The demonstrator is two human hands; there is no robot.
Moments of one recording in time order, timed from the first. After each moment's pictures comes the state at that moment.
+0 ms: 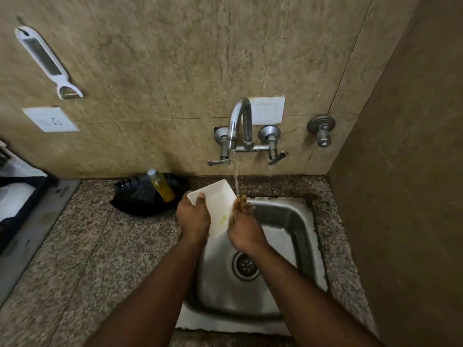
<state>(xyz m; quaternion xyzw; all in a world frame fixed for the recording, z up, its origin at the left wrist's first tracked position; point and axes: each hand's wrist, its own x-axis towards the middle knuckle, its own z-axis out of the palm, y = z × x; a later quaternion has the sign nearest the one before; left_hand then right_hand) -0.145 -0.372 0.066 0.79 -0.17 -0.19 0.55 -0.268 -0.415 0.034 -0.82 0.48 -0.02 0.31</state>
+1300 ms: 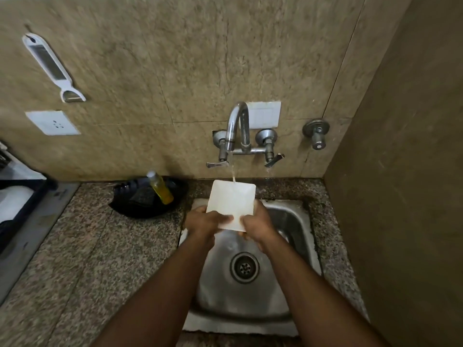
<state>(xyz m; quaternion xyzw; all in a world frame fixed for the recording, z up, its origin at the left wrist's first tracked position) -0.170 -0.369 0.075 0.70 -0.07 -0.43 0.57 -0.294 -0.429 0.067 -0.51 0.56 -0.19 0.62</state>
